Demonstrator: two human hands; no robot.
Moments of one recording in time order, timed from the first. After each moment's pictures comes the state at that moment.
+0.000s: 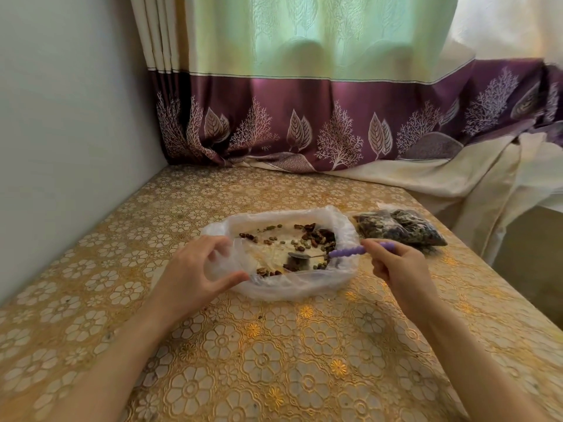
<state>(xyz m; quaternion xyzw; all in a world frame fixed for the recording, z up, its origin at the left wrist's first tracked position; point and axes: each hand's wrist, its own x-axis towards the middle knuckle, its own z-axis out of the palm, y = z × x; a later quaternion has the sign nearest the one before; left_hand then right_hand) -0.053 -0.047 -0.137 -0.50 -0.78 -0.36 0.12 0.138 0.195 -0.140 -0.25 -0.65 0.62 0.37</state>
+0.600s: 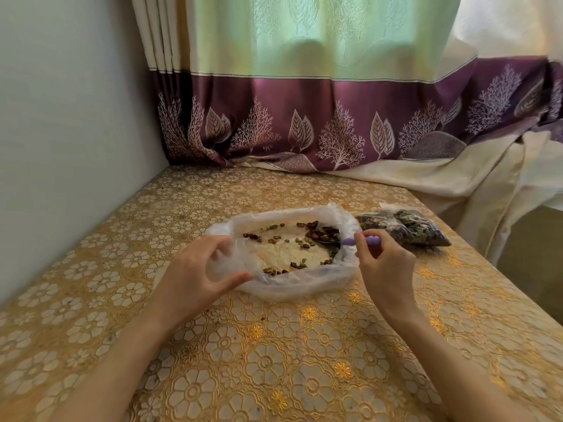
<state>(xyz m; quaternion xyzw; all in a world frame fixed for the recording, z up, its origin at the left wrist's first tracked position) -0.054 -0.047 -0.138 -0.50 -0.78 -0.36 0.12 0.111 0.171 -0.146 -0.23 -0.78 0.27 0.52</state>
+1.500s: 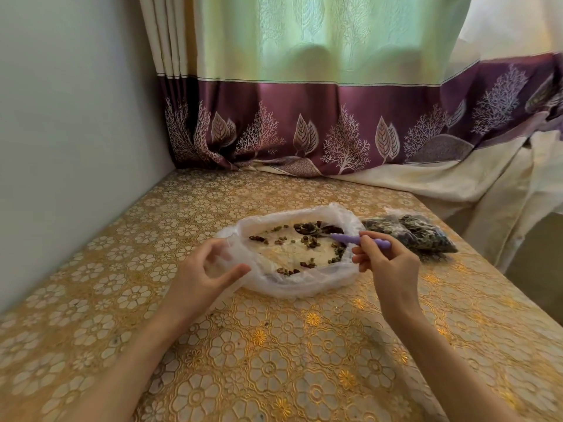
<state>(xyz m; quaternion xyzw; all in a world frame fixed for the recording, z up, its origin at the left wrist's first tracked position) -0.057 -0.043 -0.145 -0.39 -0.78 -0.49 0.00 0.112 0.160 -0.132 -0.21 -0.62 0.57 0.49</state>
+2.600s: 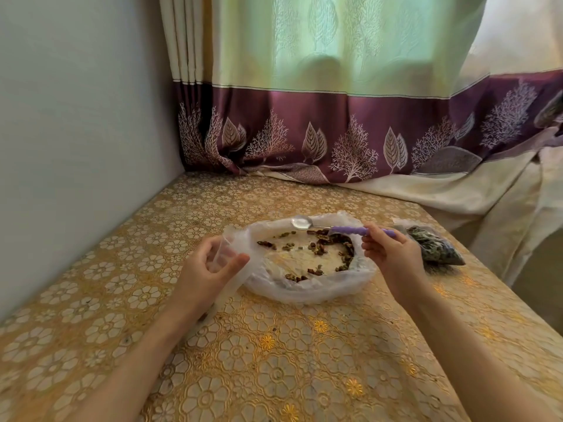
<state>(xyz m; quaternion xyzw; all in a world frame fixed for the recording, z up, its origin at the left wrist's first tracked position) -0.059 -0.045 -0.145 -0.34 -0.70 -0.62 -0.04 0.096 0.192 -0.111 -0.23 -0.56 0.69 0.40</state>
